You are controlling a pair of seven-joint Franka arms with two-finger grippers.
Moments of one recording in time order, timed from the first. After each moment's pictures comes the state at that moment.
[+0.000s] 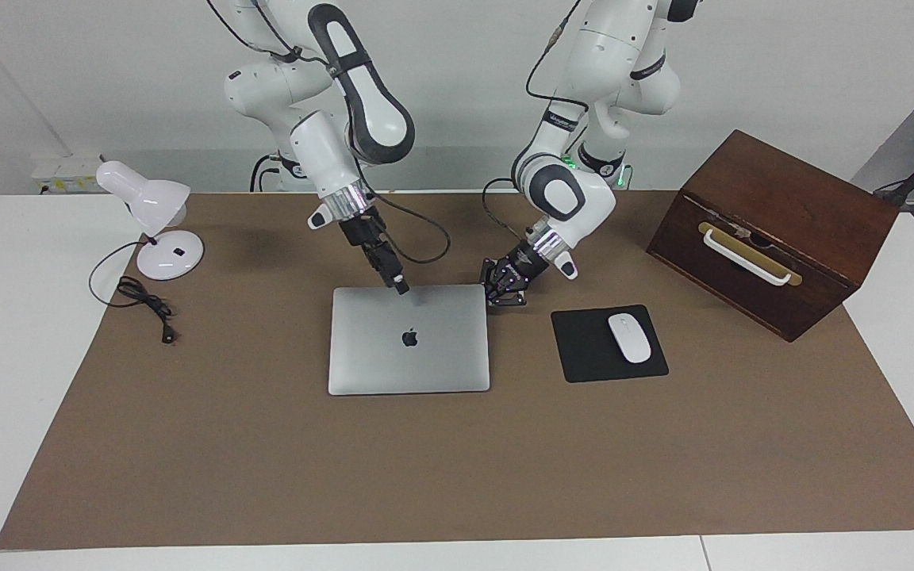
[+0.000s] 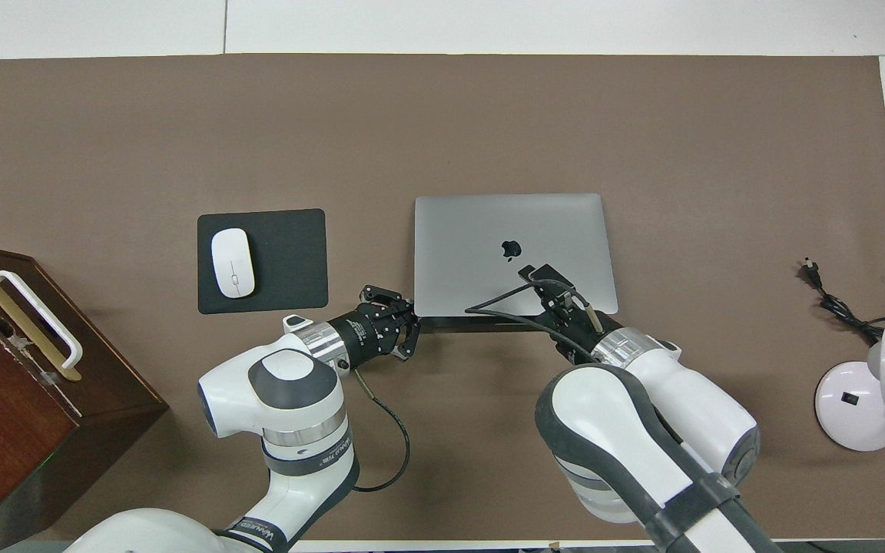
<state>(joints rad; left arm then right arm) -0.56 0.23 -0.09 -2.28 -2.12 2.69 -0.78 0.58 0.01 0.04 -2.40 1.63 3.11 0.05</state>
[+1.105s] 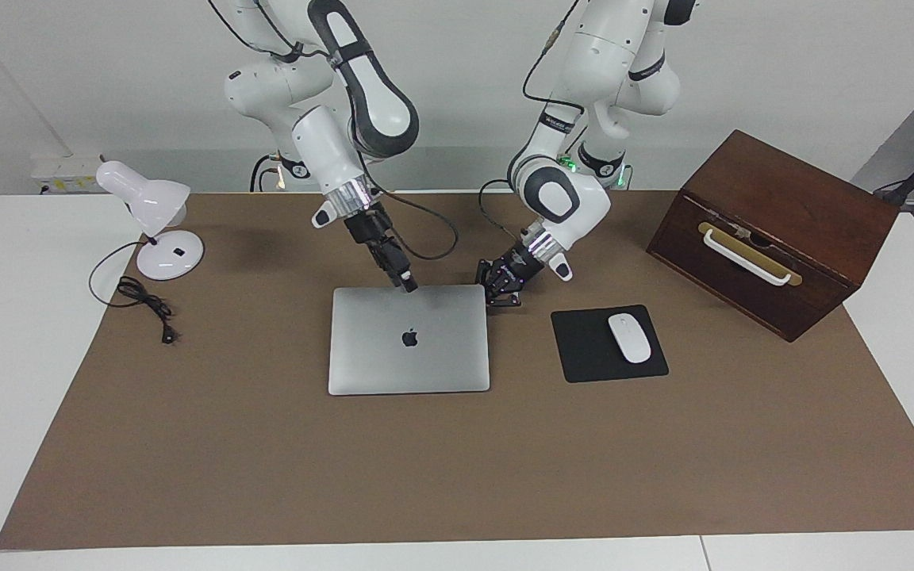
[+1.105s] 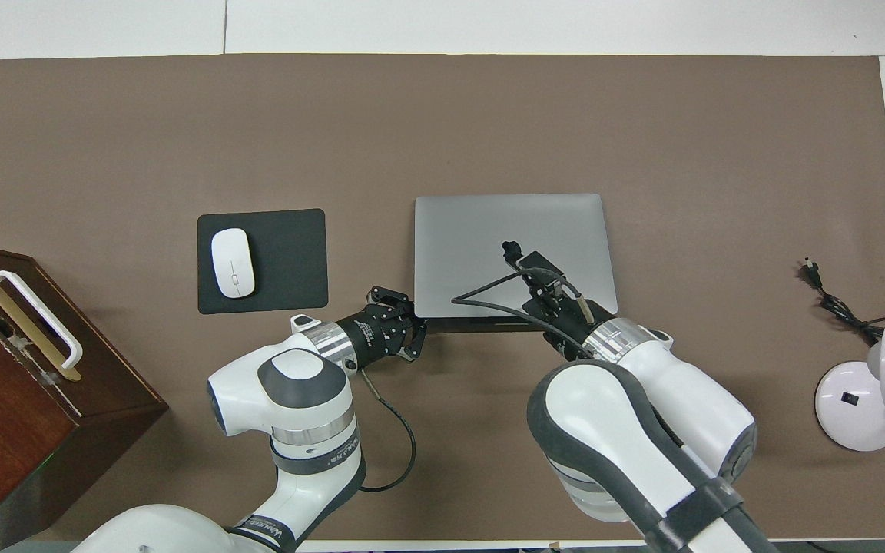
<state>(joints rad) -0.58 0.24 -0.09 -2.27 -2.13 2.70 -0.77 0.59 -0.01 0.05 -2.35 1.64 3.11 0.05</state>
